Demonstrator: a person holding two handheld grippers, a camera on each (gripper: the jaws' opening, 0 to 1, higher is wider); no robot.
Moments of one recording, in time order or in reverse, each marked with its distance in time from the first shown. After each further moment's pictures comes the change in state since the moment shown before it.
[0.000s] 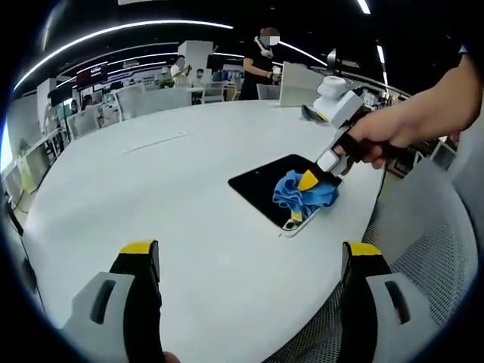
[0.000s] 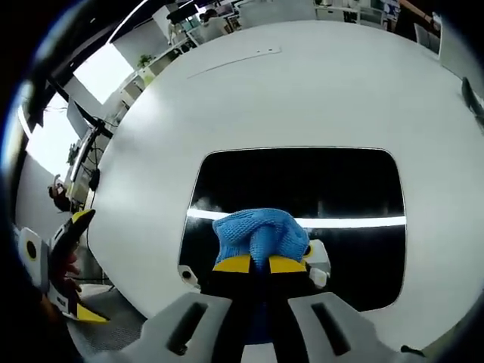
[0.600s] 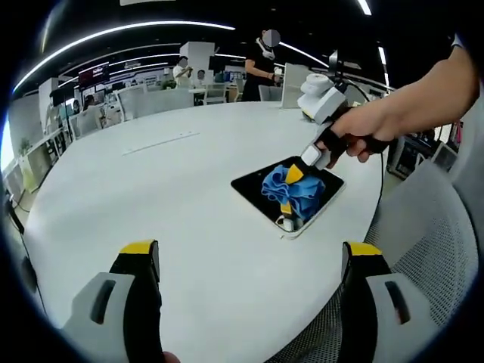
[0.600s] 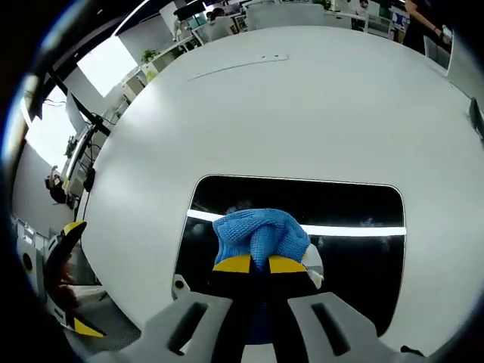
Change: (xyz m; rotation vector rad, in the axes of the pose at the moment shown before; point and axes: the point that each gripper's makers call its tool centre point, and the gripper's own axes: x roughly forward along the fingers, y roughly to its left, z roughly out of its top) left arm -0.001 0.004 0.001 -0.009 -0.009 0.015; right arm 0.010 -0.002 0.029 -0.052 -0.004 -0.014
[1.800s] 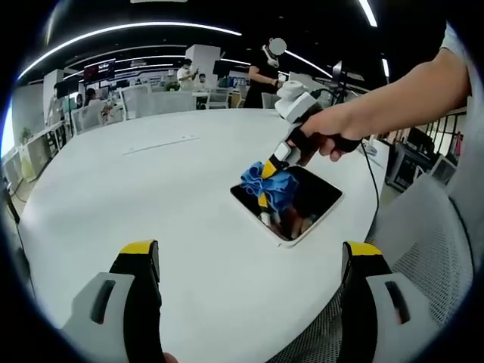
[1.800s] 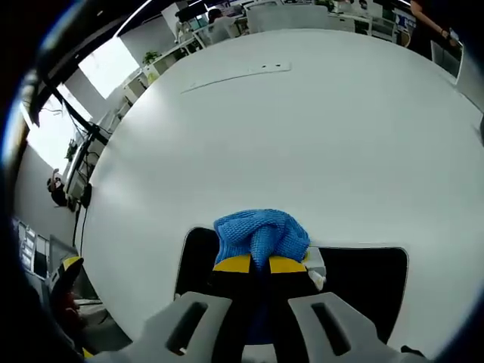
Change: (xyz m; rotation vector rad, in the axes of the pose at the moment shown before) left arm 0.001 0.000 0.007 -0.047 -0.040 -0.013; right arm 0.025 -0.009 0.054 0.016 -0.012 0.021
